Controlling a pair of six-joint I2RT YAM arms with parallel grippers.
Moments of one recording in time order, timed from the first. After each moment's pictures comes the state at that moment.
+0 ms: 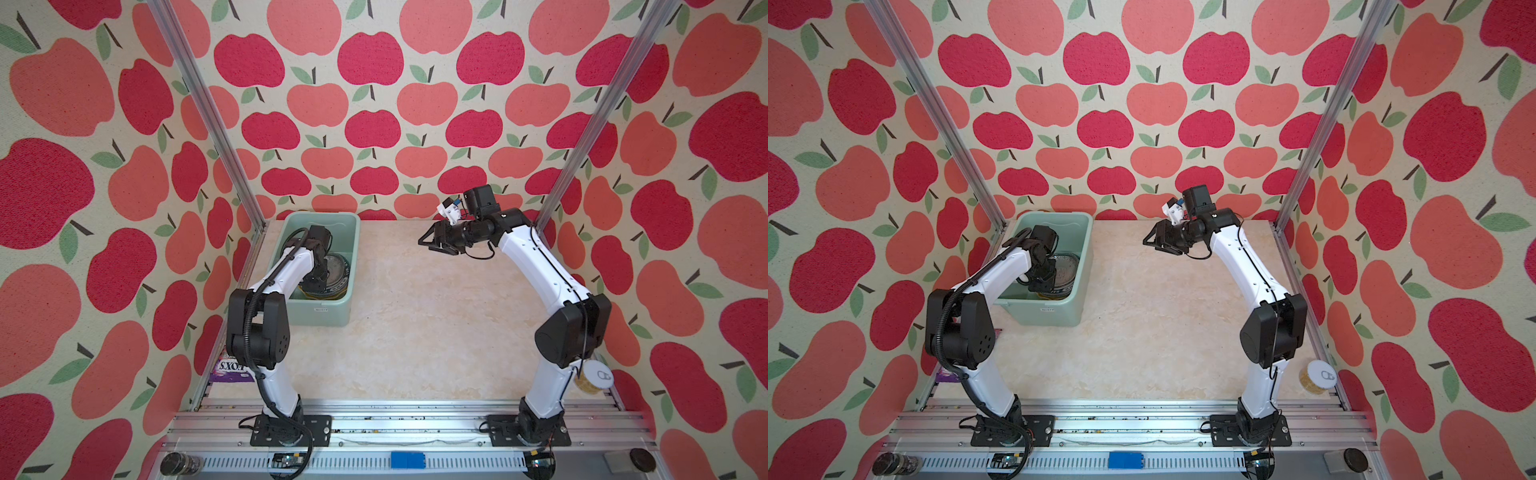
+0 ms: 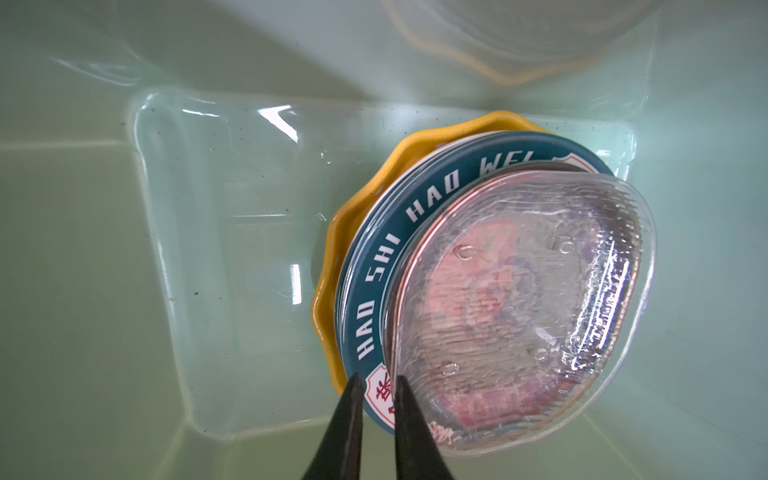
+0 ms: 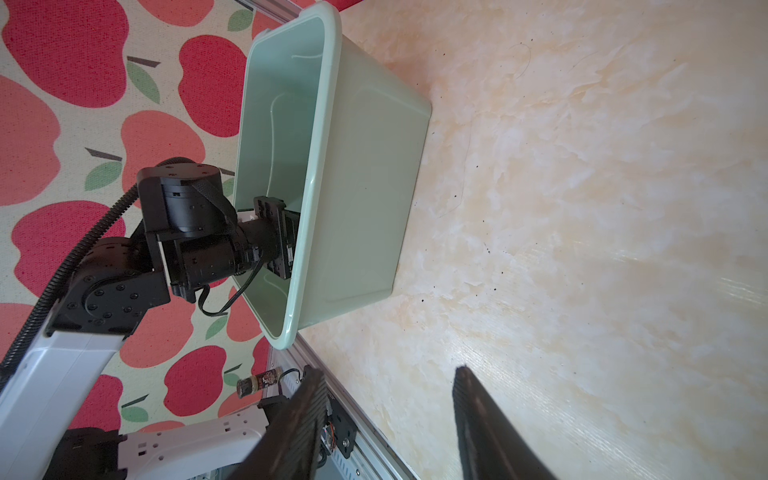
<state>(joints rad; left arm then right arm) -0.15 1.82 1.46 -0.96 -0.16 -1.69 0.44 1.86 1.91 -0.94 -0.66 0.47</state>
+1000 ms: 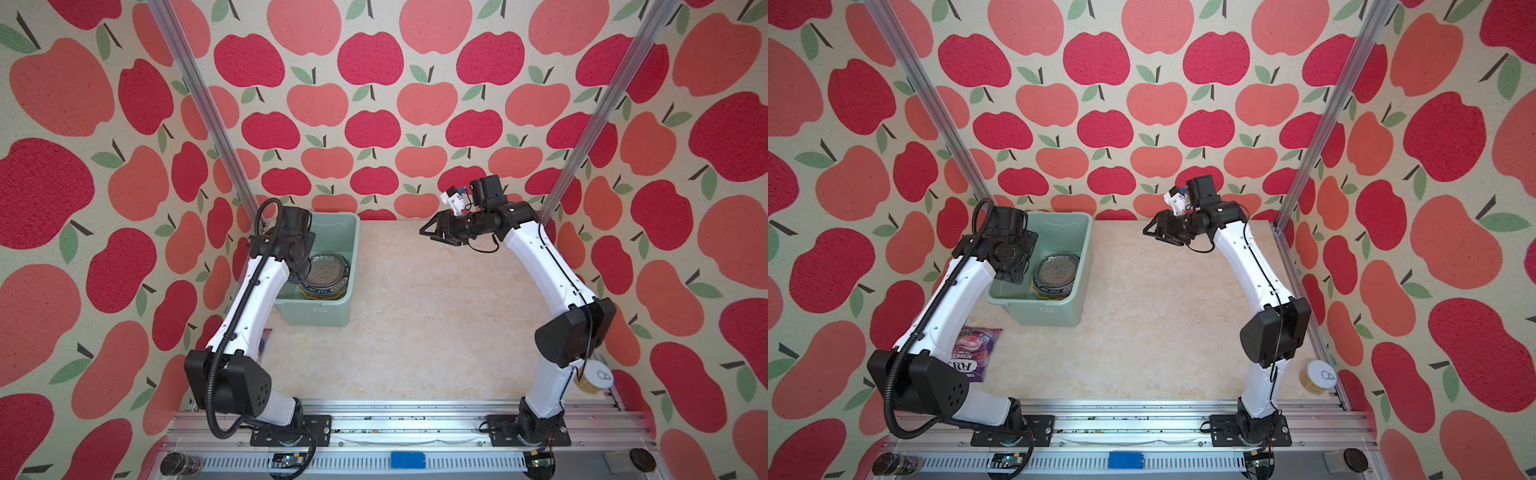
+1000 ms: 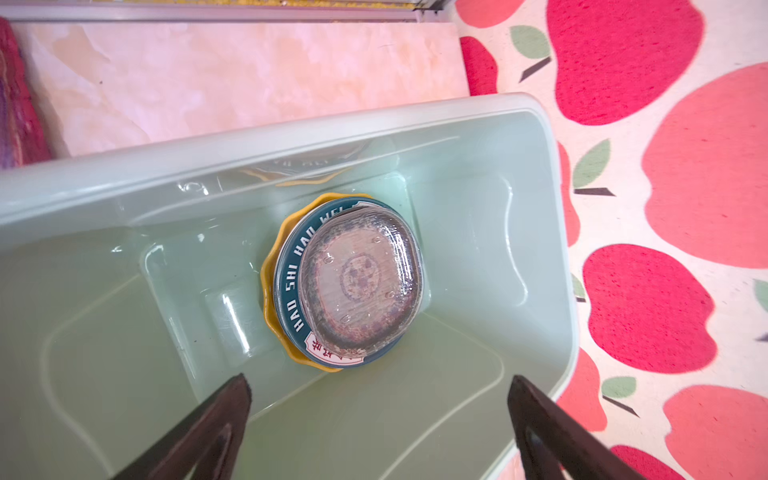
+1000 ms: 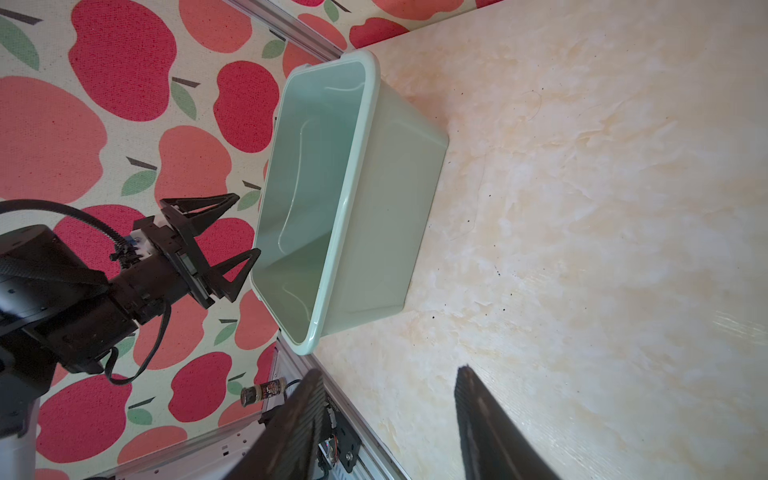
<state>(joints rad) -0.15 1.46 1.54 -0.98 -0.30 -1.28 0.43 1.86 2.04 -0.98 -0.65 0.47</state>
